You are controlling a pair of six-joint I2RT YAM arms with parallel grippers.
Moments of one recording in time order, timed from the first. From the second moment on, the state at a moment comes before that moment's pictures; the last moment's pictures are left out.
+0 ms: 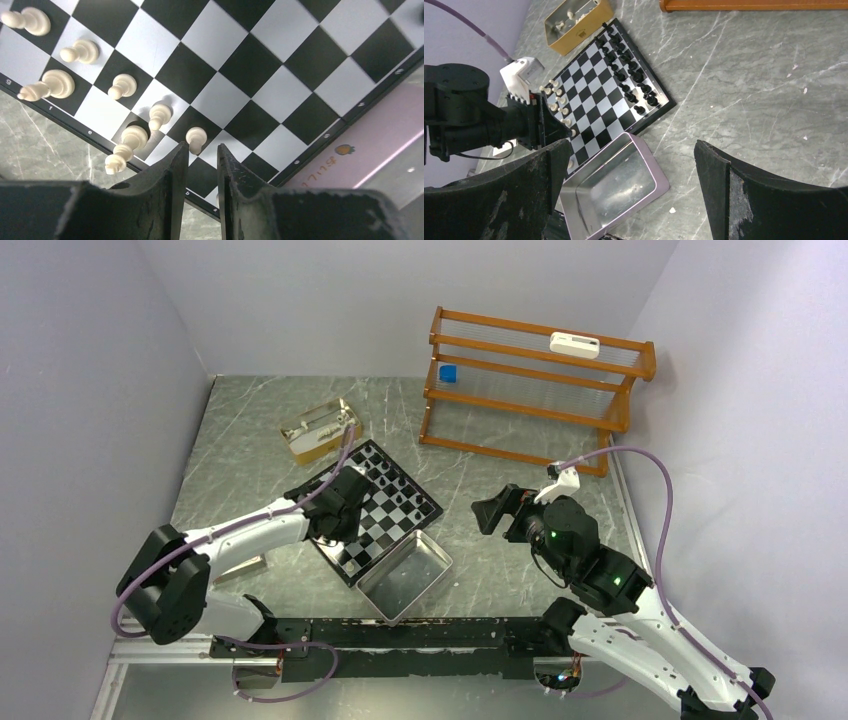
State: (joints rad) left arm -0.73 1.38 0.79 -0.55 -0.25 -0.51; right arm 0.81 0.54 0.72 -0.54 0.37 0.67
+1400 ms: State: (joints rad) left arm -0.33 2.02 1.67 -0.46 -0.50 -0.27; right arm 0.81 0.53 0.72 -0.49 0.35 0.61
